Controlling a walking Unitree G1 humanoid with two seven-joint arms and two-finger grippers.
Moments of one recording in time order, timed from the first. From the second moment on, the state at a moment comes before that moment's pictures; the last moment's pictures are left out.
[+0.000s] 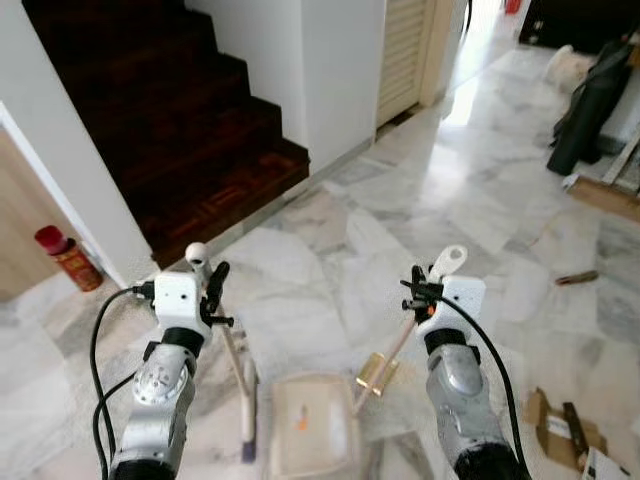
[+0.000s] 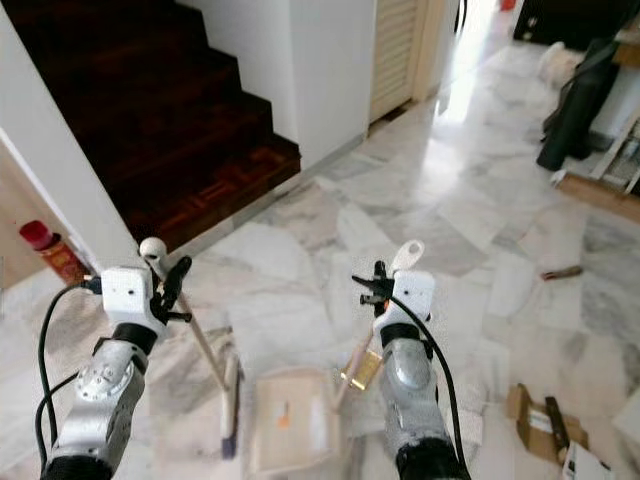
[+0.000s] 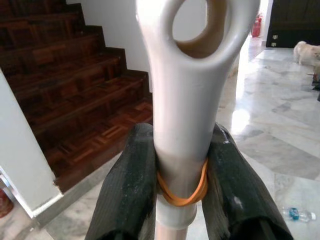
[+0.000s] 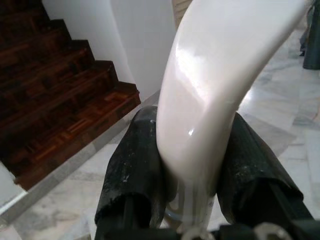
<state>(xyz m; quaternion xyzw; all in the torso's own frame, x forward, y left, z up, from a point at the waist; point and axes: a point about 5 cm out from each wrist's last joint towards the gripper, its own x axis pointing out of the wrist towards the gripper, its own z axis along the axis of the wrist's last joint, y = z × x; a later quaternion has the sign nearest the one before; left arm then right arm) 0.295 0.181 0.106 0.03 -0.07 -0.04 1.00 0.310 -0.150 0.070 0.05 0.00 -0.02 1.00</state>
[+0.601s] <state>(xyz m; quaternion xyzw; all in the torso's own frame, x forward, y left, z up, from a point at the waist) 0.296 0.184 0.108 0.03 -0.07 -0.03 1.00 0.313 -0.145 0.074 0.04 -0.01 -0.01 1.00</state>
